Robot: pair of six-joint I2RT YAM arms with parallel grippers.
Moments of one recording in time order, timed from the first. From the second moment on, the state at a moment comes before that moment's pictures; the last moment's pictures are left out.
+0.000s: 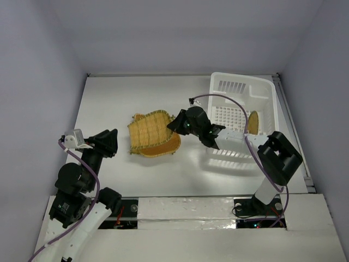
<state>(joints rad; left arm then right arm) -0.50 0.21 0.73 -0.41 -0.34 -0.42 0.80 1.69 1.06 0.22 0.03 0.94</state>
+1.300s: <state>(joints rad) -0.50 0.19 0.73 -0.41 -0.34 -0.42 0.88 1.36 1.40 -0.66 0.76 0.75</state>
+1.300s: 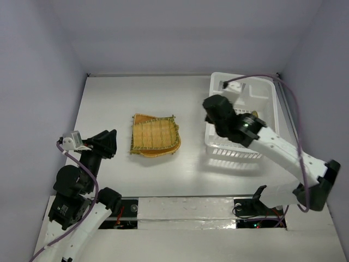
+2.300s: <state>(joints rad) -0.50 0.15 0.73 -0.41 -0.30 -0.42 0.27 1.28 1.13 -0.82 0.67 0.37</state>
